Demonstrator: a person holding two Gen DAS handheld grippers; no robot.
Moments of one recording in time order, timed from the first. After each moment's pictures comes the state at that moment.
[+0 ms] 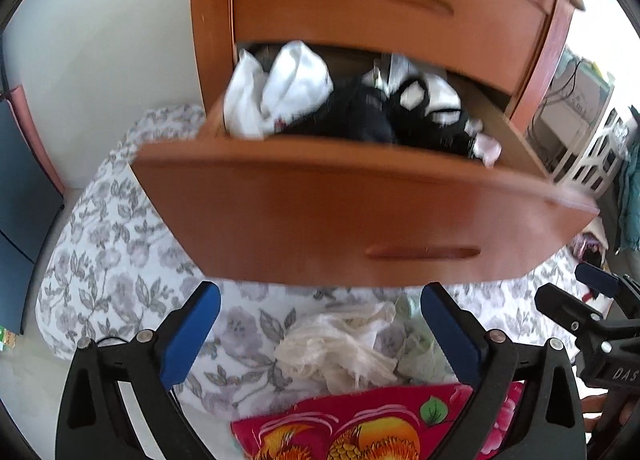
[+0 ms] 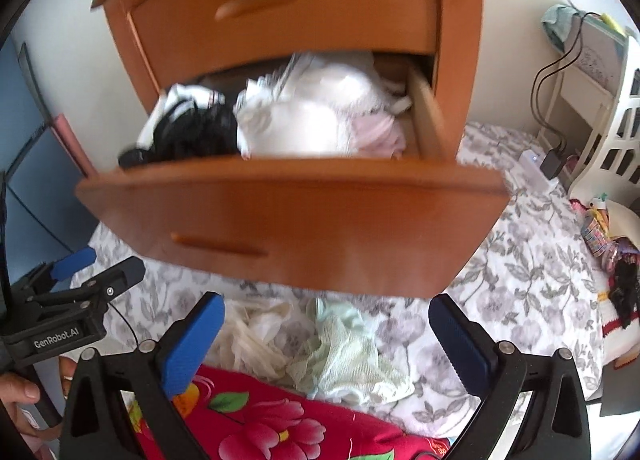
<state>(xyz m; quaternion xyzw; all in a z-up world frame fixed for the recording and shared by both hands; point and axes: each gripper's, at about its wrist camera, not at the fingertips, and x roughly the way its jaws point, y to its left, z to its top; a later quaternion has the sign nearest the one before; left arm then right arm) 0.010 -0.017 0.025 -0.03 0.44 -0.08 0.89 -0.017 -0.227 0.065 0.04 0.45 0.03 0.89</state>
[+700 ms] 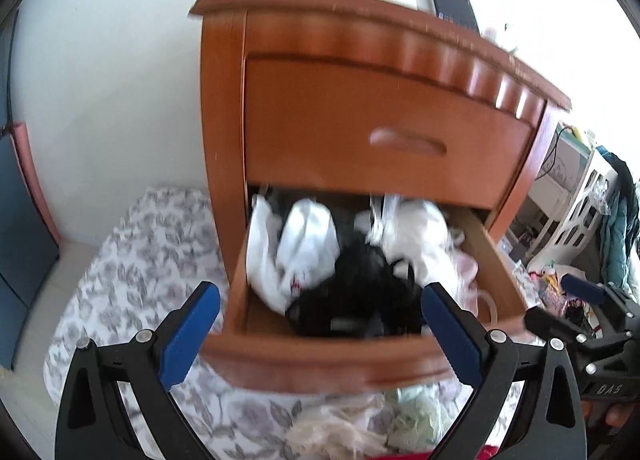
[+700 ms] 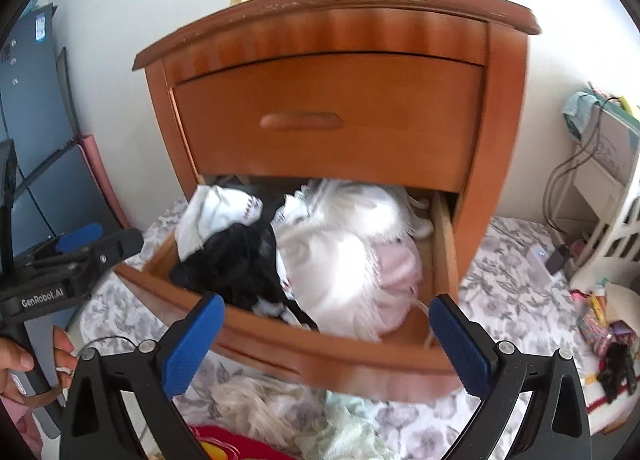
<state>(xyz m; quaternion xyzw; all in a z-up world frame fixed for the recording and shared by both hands) 0.051 0.008 0.118 -0.04 0.33 -0.10 0.94 0.022 -0.206 0.145 0.01 0.35 0.07 0.93</state>
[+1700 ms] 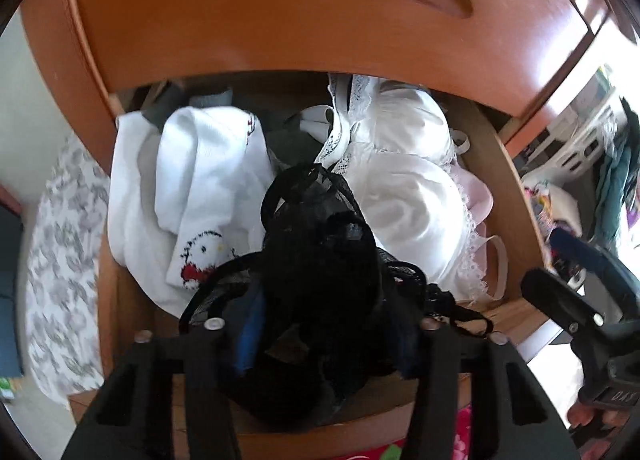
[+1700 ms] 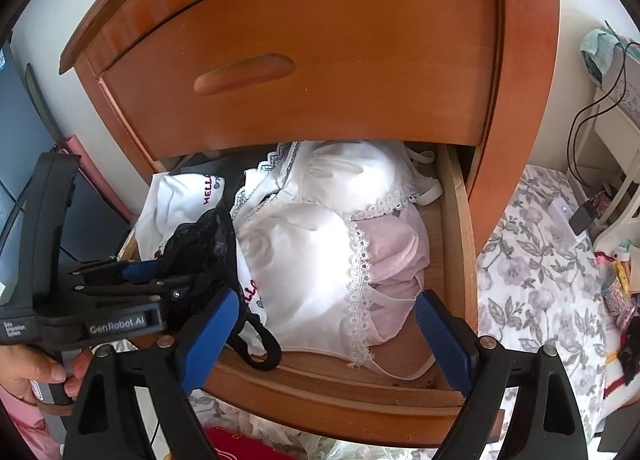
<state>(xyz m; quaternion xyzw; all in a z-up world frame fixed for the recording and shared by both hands) 0.145 -0.058 0.045 -0.01 0.55 -0.16 0.82 0.092 -0.233 0.107 0.05 0.45 0.07 0.89</state>
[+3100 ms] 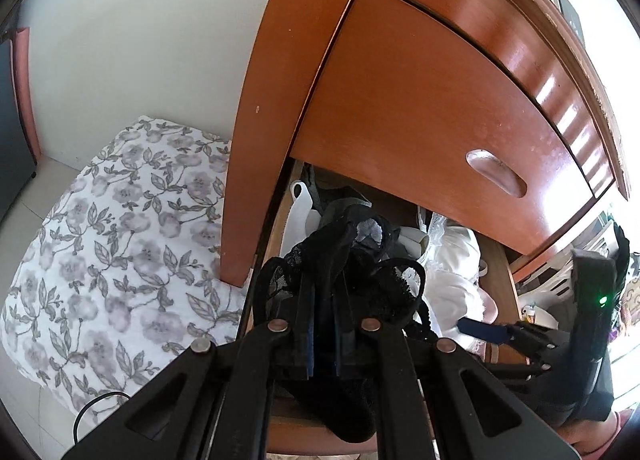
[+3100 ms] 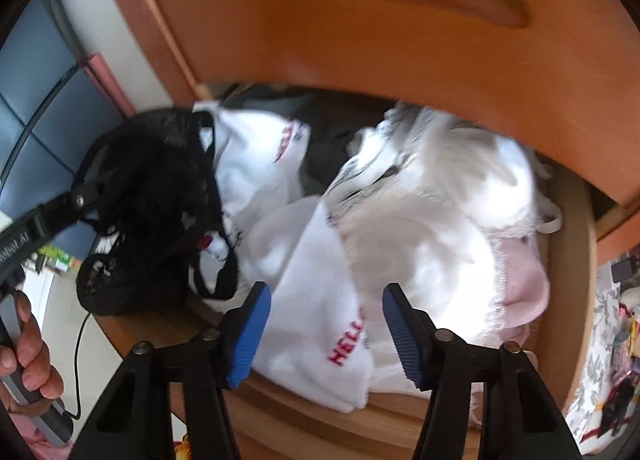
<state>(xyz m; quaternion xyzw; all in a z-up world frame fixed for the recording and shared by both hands) 0.136 0.057 0.079 -0.15 0.42 -0.09 0.89 0.155 -0.130 0.066 -0.04 0.54 0.15 0.83</state>
